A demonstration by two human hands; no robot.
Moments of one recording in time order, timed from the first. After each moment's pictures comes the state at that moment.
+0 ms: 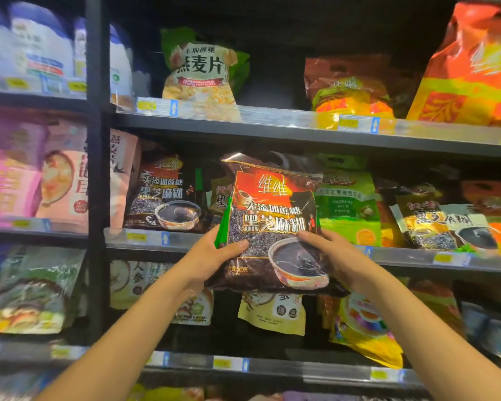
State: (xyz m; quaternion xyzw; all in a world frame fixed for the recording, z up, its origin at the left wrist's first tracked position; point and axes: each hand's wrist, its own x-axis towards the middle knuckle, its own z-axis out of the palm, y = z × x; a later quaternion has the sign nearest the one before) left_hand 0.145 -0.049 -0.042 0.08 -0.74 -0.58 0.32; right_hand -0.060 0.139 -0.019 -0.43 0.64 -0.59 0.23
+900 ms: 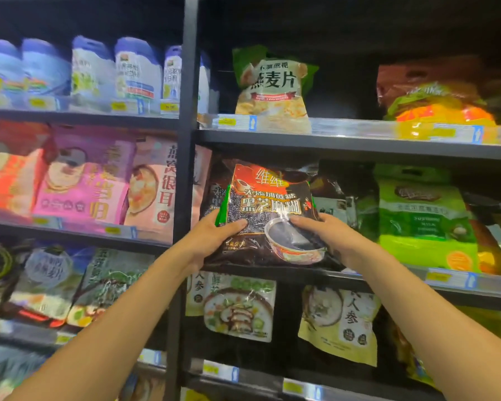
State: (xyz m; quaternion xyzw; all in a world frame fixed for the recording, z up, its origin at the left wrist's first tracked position) left_hand 0.256 -0.160 0.000 0.19 -0.73 -0.53 0.39; right_hand 0.038 -0.002 0.032 -0.50 0.65 -0.54 0.21
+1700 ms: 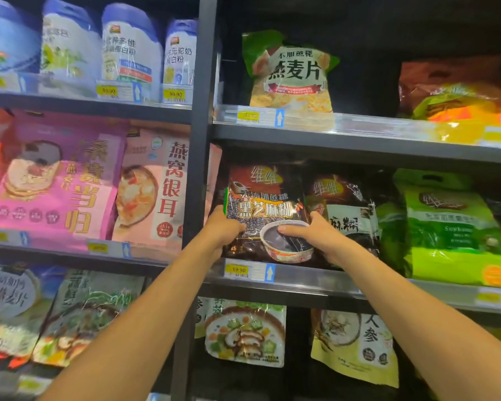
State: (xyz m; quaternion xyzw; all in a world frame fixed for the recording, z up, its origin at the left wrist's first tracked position) left_hand 0.202 -0.282 0.021 0.30 -0.71 -0.51 0.39; right_hand 0.017 -0.144 0.028 -0.44 0.72 -0.52 0.14
